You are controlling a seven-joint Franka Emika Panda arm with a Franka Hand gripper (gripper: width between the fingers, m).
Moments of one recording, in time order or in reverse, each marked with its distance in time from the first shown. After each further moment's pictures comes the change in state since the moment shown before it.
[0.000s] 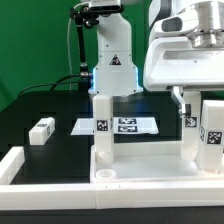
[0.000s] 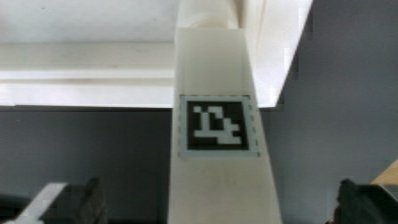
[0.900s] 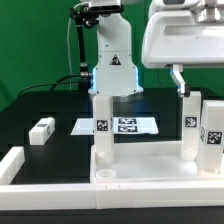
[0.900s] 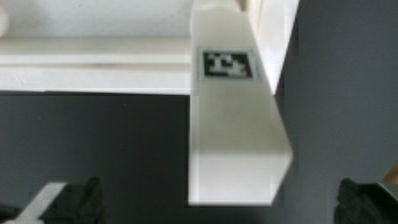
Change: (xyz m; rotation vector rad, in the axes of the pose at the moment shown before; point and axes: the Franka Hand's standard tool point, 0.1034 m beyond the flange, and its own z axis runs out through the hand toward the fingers) arm 0.029 0.006 -0.025 -0.005 -0.179 -0.004
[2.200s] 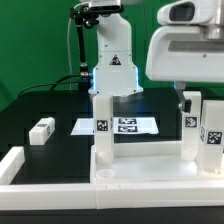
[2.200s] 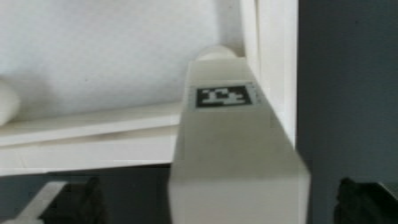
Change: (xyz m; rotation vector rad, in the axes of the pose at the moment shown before) arm -0.004 -0.004 0.031 -0.049 -0.327 0.138
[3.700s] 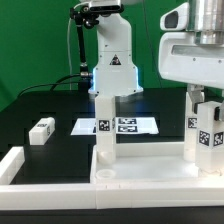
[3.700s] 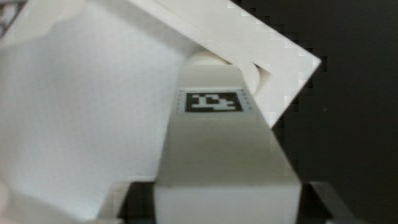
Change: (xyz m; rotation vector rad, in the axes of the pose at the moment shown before) arm 0.003 0.008 0.002 0.032 -0.018 1.072
